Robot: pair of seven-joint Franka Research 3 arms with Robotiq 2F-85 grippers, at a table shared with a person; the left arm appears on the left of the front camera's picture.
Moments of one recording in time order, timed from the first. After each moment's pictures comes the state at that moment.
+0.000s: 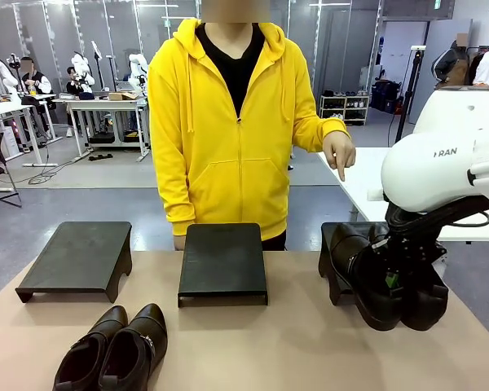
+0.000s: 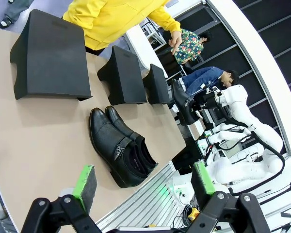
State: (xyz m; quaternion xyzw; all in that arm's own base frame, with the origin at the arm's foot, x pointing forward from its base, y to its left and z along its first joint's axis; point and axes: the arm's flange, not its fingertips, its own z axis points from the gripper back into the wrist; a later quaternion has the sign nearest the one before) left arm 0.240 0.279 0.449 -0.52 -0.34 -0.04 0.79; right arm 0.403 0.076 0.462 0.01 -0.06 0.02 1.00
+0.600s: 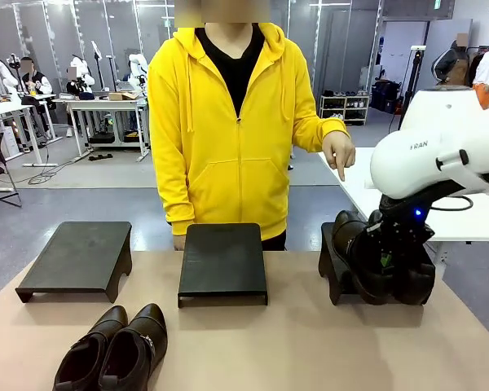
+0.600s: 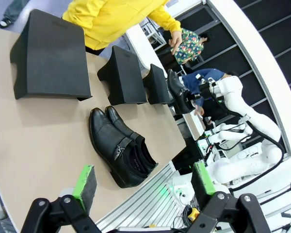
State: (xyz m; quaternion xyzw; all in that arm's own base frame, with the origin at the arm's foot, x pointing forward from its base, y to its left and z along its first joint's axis) left arm 0.240 0.279 0.449 -0.52 -0.34 -0.04 0.79; right arm 0.470 0.064 0.462 0.00 -0.08 0.01 1.00
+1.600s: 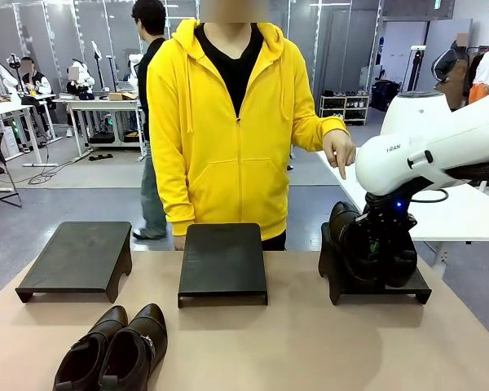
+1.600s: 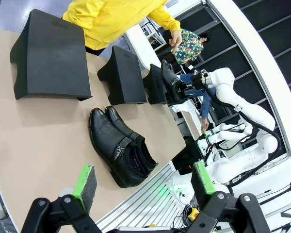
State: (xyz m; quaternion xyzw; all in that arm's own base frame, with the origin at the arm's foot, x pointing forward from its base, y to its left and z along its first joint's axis) left arm 0.240 0.279 0.449 -0.52 -0.34 -0.04 0.79; right arm 0.535 0.064 0.445 -0.02 -0.10 -0.02 0.99
